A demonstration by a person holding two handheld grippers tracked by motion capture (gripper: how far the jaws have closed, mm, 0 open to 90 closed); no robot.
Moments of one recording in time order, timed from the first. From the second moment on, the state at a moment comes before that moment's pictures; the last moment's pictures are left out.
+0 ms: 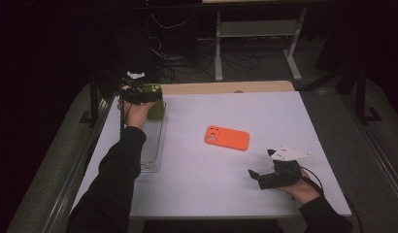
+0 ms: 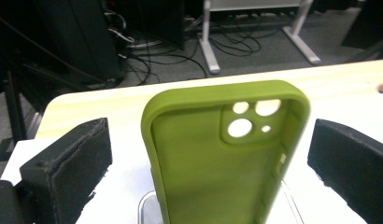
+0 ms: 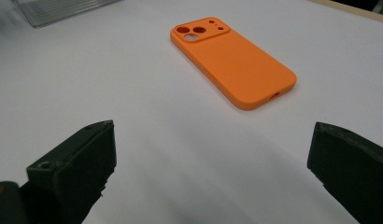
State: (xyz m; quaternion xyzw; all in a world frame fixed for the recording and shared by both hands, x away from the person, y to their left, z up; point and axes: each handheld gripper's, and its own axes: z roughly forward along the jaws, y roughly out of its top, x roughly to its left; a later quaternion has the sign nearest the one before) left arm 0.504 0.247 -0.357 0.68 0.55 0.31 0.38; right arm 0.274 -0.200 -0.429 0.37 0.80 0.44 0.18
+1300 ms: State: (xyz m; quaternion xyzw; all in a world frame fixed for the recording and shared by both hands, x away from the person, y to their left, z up) left arm 0.382 0.154 -0.342 0.87 0.26 0.08 0.42; right arm 0.277 -0.195 -0.426 0.36 0.80 0.44 0.18
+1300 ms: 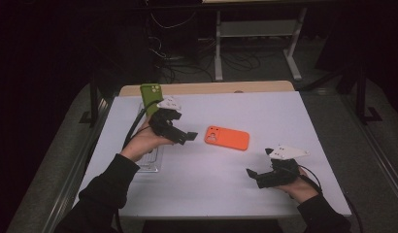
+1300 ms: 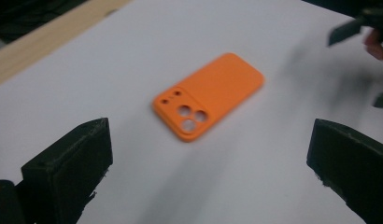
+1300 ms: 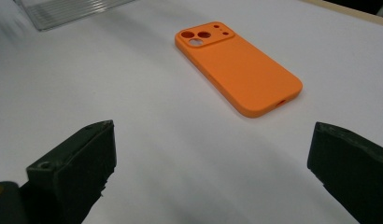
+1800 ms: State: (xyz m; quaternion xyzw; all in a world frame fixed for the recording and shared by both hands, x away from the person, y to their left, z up) left arm 0.331 0.130 -0.369 0.87 0.22 0.06 0.44; right arm 0.272 -0.191 -0.426 0.34 0.81 0.44 0.17
